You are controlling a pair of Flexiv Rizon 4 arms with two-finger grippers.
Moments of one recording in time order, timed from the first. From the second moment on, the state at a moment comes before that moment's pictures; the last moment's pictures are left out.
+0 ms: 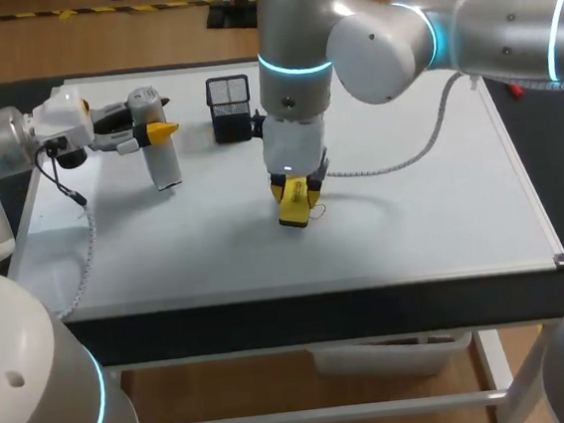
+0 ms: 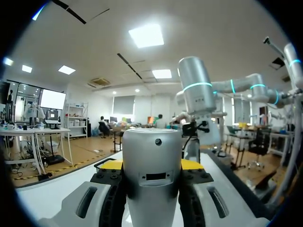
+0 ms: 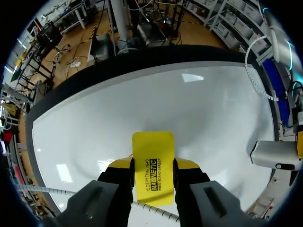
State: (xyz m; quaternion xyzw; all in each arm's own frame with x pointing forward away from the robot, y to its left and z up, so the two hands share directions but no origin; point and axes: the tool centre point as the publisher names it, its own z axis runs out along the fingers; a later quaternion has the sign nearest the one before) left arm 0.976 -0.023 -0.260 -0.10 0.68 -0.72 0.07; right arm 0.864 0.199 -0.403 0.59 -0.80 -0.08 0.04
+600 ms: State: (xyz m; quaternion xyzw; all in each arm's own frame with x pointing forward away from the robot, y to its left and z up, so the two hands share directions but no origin) left arm 0.976 -0.023 -0.260 -0.10 0.68 -0.72 0.07; right arm 0.854 0.195 -0.410 0.58 -0.81 -0.08 0.05
